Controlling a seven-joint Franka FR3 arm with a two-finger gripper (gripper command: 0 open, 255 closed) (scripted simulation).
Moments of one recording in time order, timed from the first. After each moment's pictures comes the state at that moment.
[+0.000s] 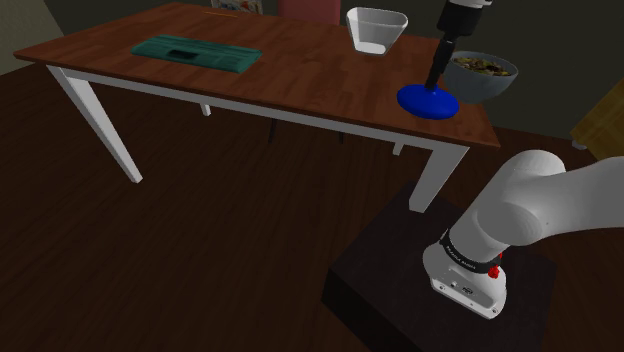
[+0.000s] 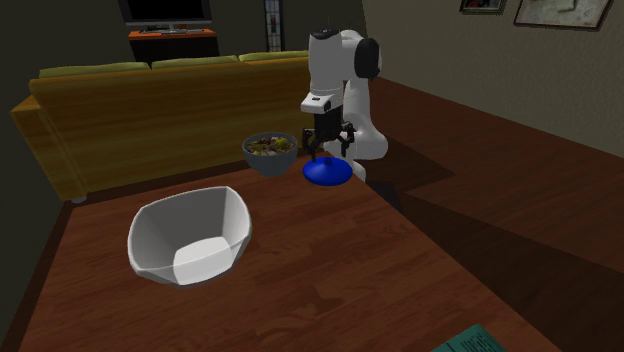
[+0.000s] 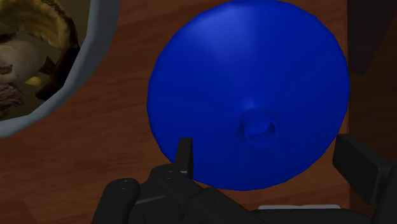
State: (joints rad) arm -0.05 -0.82 -0.25 -2.36 -0.12 1.56 -0.51
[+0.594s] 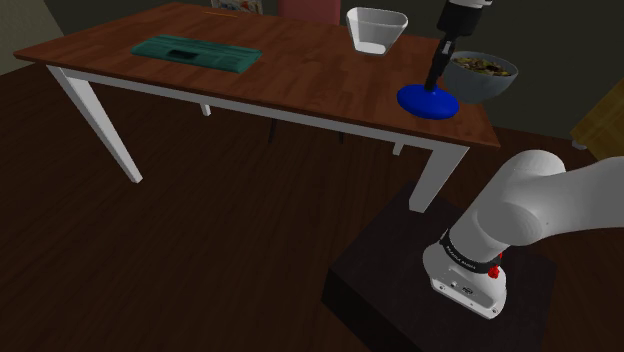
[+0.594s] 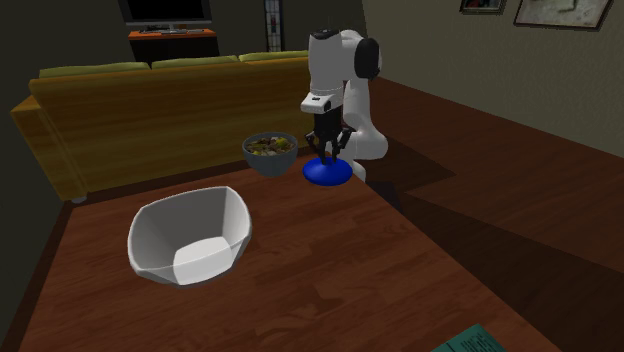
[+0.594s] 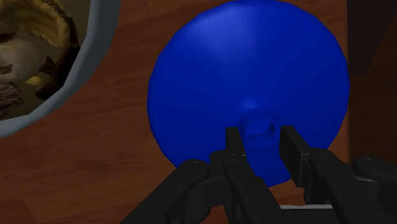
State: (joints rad) arm -0.05 -0.82 -0.25 -2.36 -0.12 1.56 -0.51
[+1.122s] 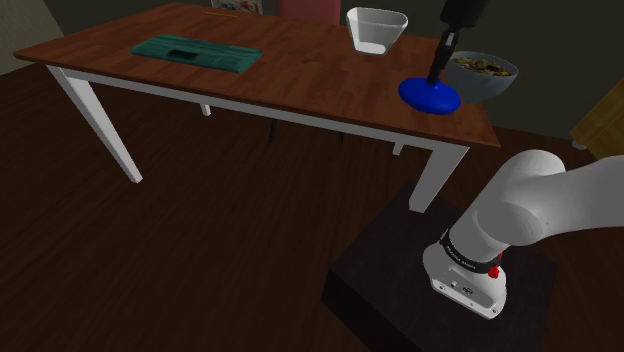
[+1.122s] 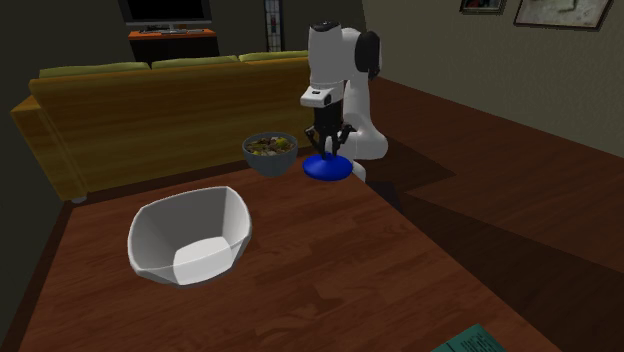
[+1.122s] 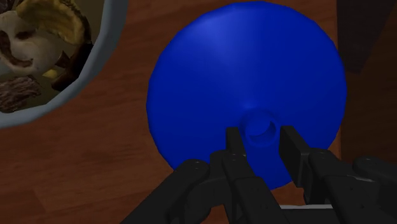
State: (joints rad) arm -0.04 -0.80 -0.25 -2.31 -0.12 1.53 -0.51
